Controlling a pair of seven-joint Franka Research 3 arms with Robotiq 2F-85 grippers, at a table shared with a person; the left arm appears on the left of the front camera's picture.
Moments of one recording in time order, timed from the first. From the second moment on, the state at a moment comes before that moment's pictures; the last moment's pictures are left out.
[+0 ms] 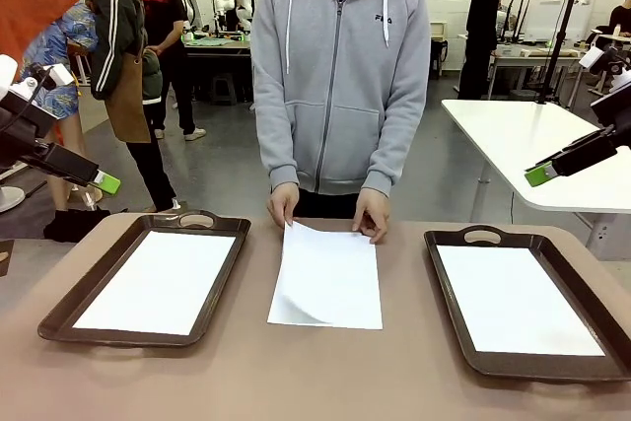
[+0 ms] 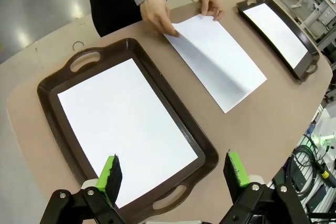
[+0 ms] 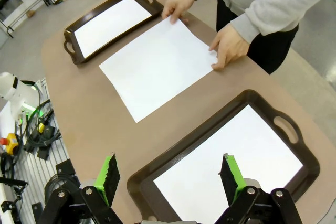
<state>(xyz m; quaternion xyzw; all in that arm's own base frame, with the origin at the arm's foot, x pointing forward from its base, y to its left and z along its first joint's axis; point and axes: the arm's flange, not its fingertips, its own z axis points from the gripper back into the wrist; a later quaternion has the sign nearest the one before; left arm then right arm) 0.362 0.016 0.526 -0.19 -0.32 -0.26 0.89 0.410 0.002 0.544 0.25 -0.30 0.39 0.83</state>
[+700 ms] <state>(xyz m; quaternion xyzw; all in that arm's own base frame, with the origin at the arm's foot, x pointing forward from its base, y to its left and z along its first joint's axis) 0.362 0.016 0.526 -0.19 -0.32 -0.26 0.89 0.410 0.002 0.544 0.25 -0.30 0.39 0.83</state>
